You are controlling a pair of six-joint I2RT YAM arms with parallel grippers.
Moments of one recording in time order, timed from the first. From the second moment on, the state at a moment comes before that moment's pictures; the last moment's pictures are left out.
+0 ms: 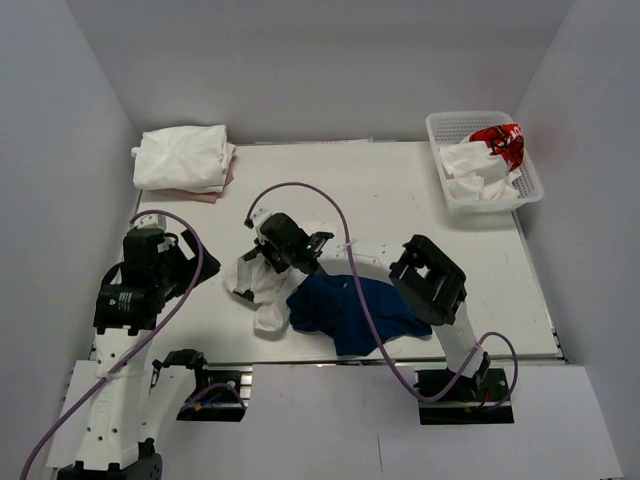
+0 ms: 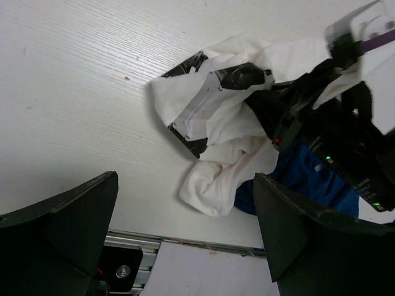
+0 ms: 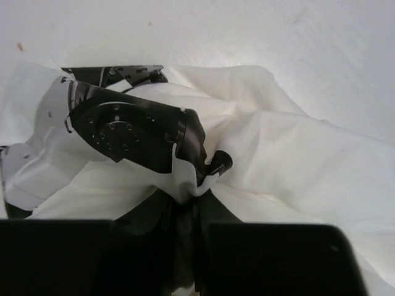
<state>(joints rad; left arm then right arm) -0.04 0.71 1.00 -1.05 0.01 -0.54 1.04 2.10 1.51 -0.15 0.06 0.08</state>
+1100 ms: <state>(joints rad) -0.06 0.89 0.92 -0.90 0.11 -0.54 0.13 1.89 2.24 -0.03 0.50 0.00</state>
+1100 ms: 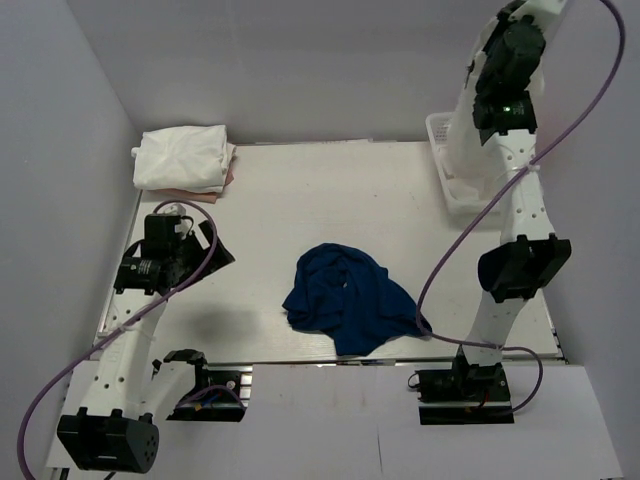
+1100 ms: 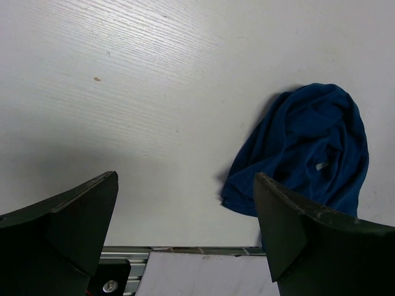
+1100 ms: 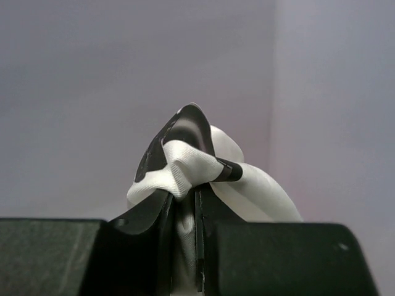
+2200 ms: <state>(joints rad) -0.06 1.10 0.92 -0.73 0.27 -0.56 -0.12 2.23 1.82 -0.26 0.17 0.28</state>
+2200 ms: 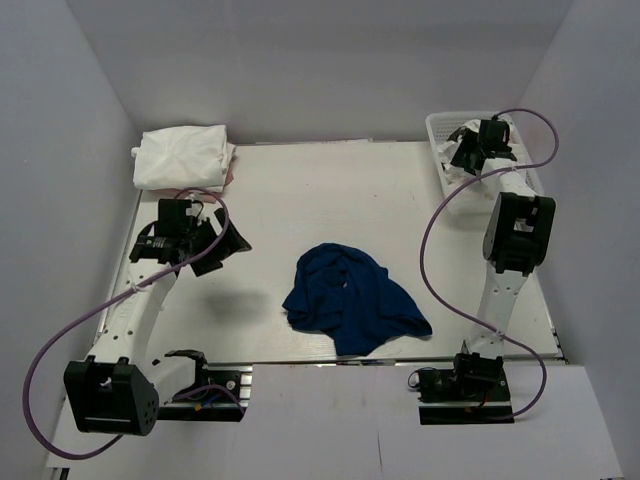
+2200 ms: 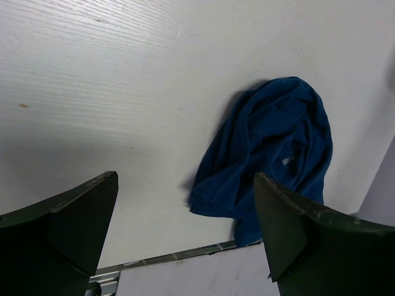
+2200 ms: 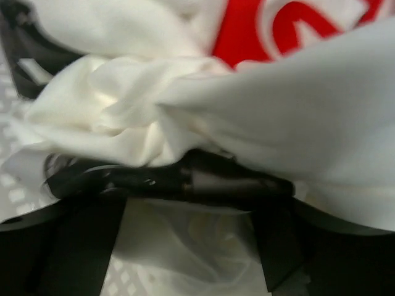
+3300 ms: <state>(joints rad) -0.58 1.45 0.76 -0.44 0.20 -0.69 0.44 0.98 0.76 -0.75 0.02 0.49</state>
